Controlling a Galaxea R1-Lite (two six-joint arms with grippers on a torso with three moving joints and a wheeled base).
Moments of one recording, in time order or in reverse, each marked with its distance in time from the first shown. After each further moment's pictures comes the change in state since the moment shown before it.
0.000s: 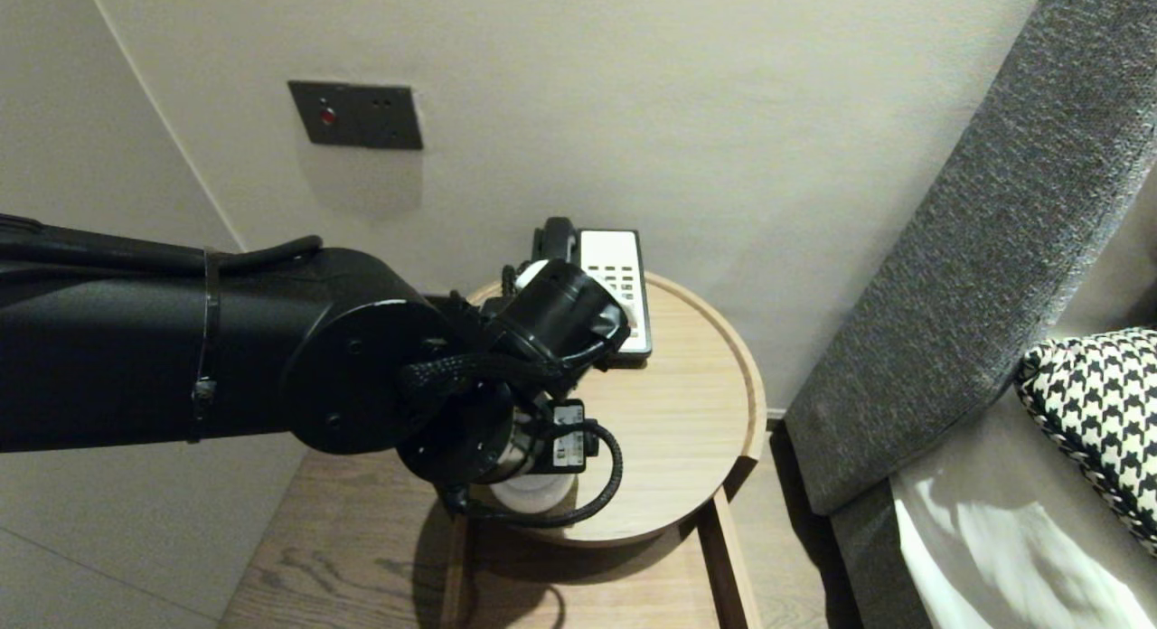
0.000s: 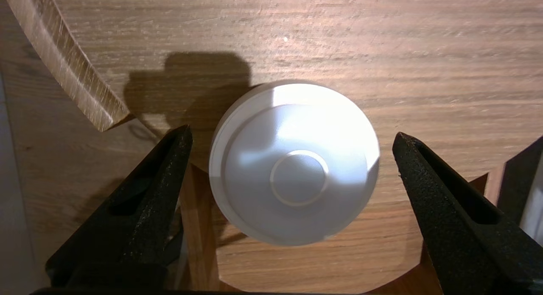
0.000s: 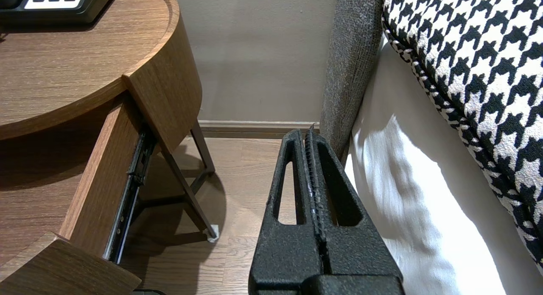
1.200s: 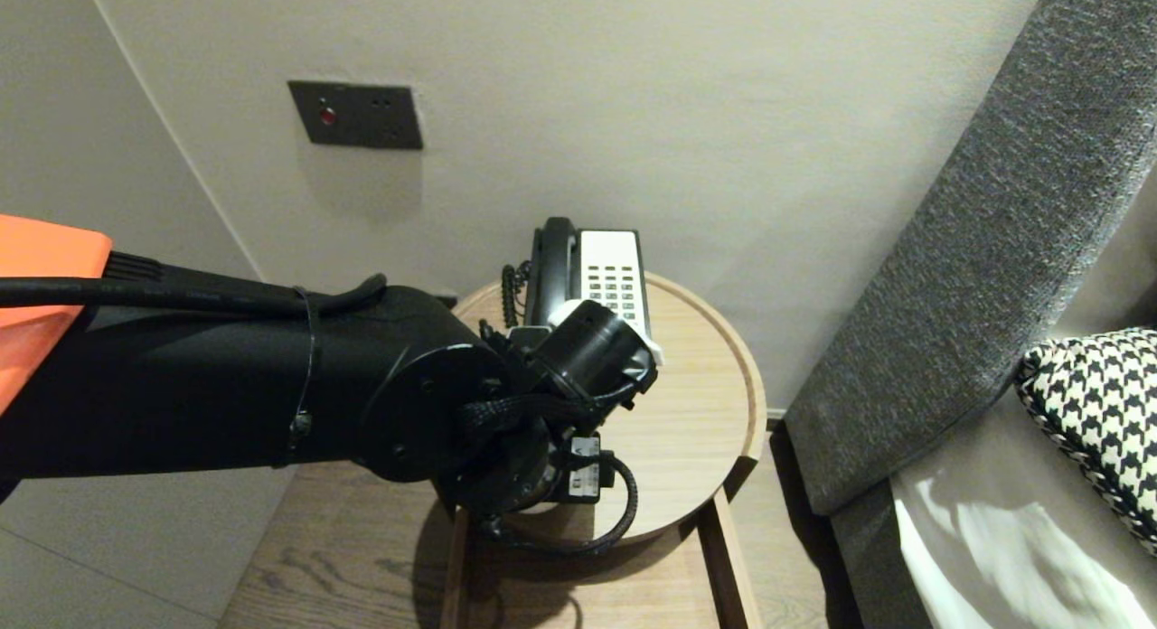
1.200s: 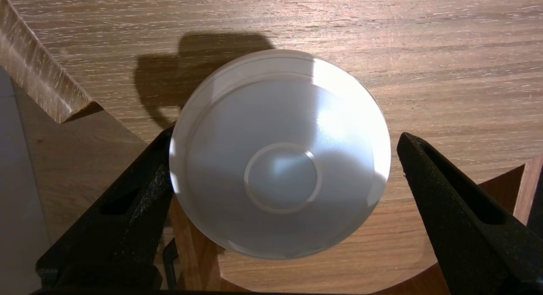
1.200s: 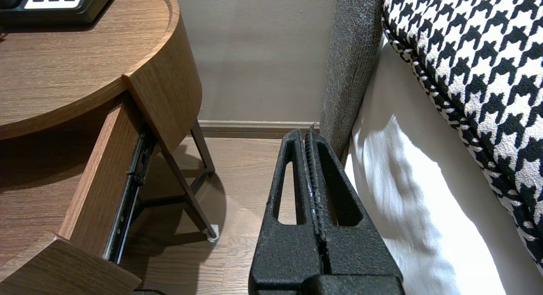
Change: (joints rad) left arm -0.028 0.061 0.006 -0.001 0.002 0.000; right arm 0.000 0.000 0.000 0.000 0.000 0.000
